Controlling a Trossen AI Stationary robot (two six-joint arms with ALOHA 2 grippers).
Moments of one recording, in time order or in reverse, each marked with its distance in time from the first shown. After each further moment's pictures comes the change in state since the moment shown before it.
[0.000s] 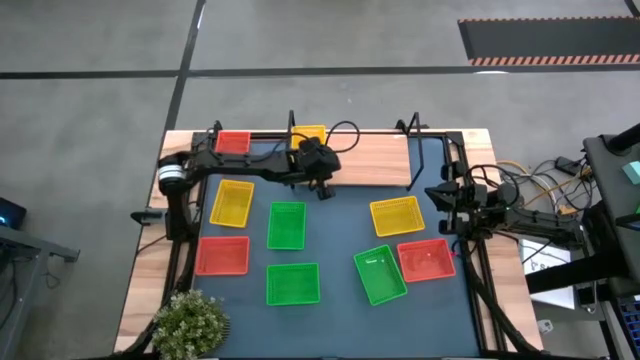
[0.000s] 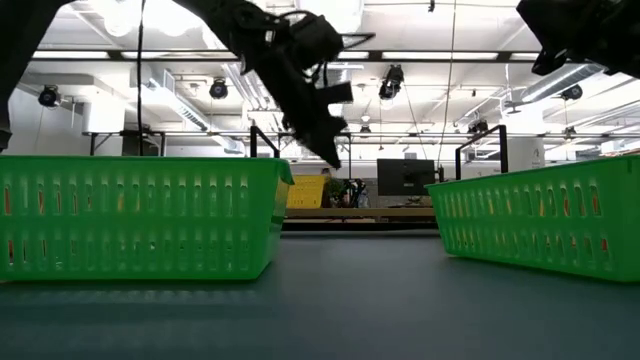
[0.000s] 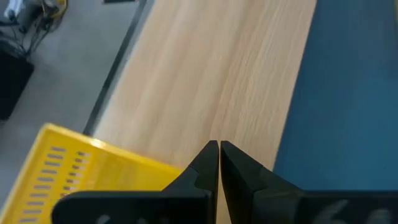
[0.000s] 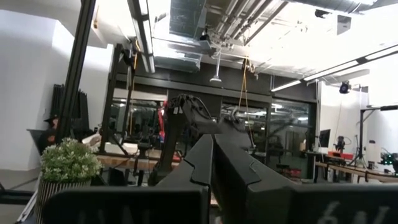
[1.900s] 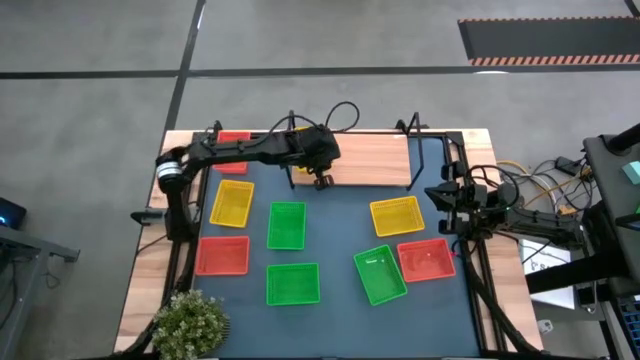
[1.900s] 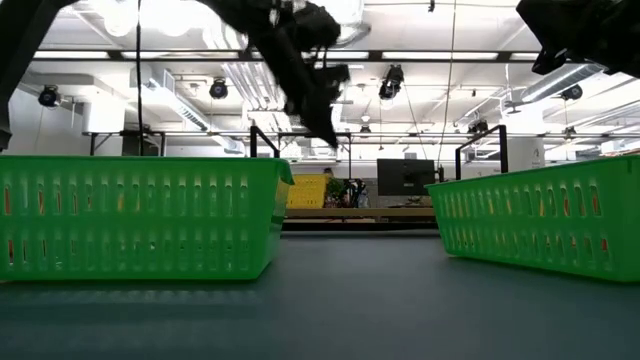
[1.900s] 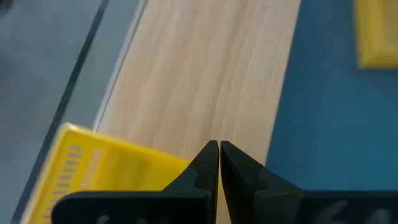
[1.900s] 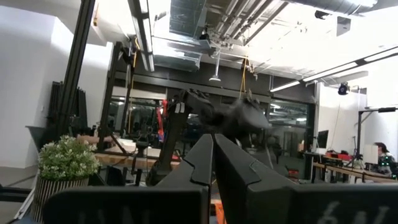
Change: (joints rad) left arm 0.054 -0.011 0.189 -0.265 0.177 -0.011; right arm 0.000 0.000 0.003 -0.003 0.001 -0.014
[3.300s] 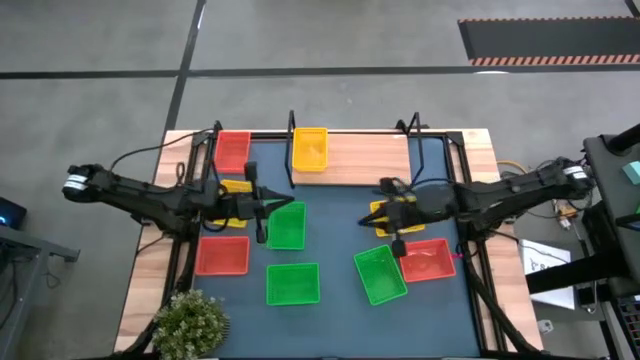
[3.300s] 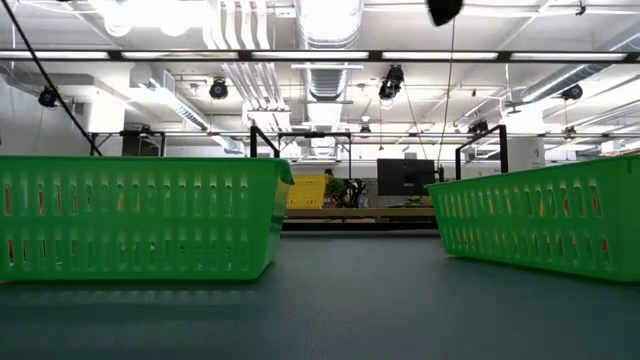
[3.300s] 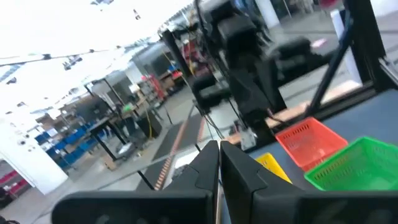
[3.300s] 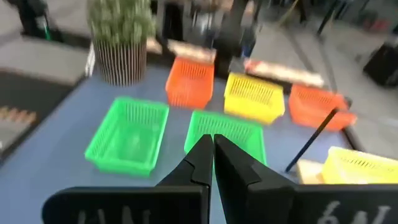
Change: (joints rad) left arm -0.462 -0.872 -0.902 0.974 -0.112 0.369; right arm 0.362 1.151 0.880 -0.566 0.193 -0.031
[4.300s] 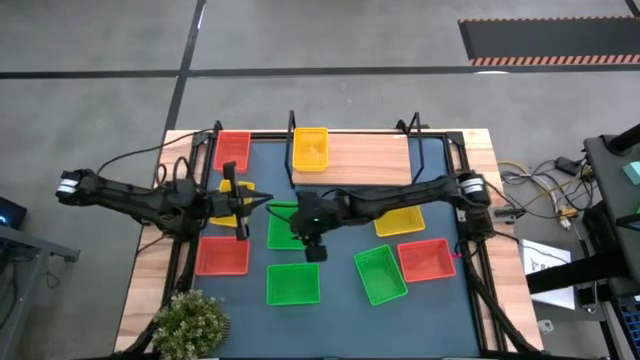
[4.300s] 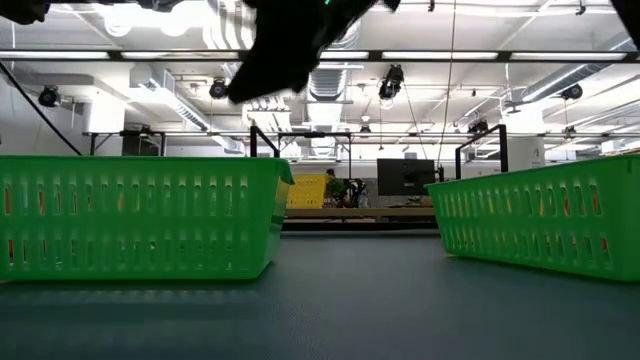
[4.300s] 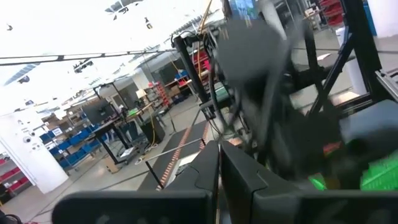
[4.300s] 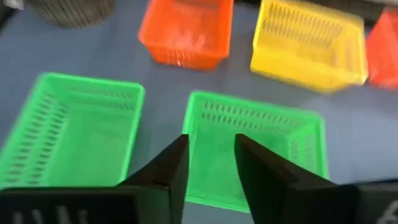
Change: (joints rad) left arm -0.002 -0.255 -0.180 -0.017 -0.007 -0.033; right arm -0.112 0.845 0.779 -0.301 -0.116 0.030
